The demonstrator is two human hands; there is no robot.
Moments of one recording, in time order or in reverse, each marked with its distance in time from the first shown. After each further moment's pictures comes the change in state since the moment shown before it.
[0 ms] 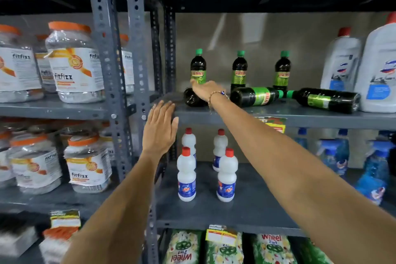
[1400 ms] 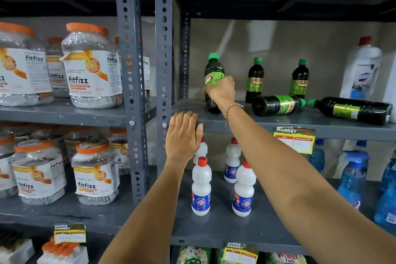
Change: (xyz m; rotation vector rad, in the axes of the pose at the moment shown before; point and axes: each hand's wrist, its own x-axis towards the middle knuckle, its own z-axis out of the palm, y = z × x) left_hand 0.001 -0.015 0.026 0.127 0.220 0.054; right_hand 0.039 -0.033 0.044 0.318 0.351 0.081
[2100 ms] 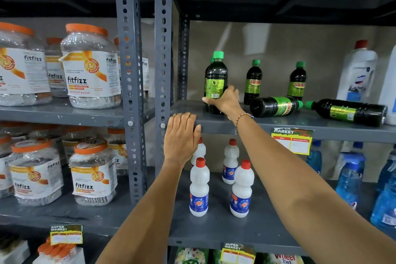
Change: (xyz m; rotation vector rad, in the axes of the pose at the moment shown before) left_hand 0.001 0.000 -0.005 -0.025 -0.029 -0.012; right_hand 0.014 0.045 -0.006 0.003 -0.149 -0.097
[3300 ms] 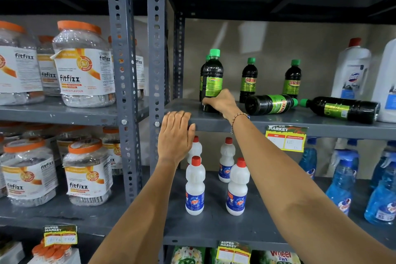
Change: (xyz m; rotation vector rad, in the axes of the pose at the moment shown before) left_hand -0.002 0.000 -0.001 -0.007 -0.011 -0.003; right_hand -0.001 0.003 -0.003 0.042 -0.083 0.082
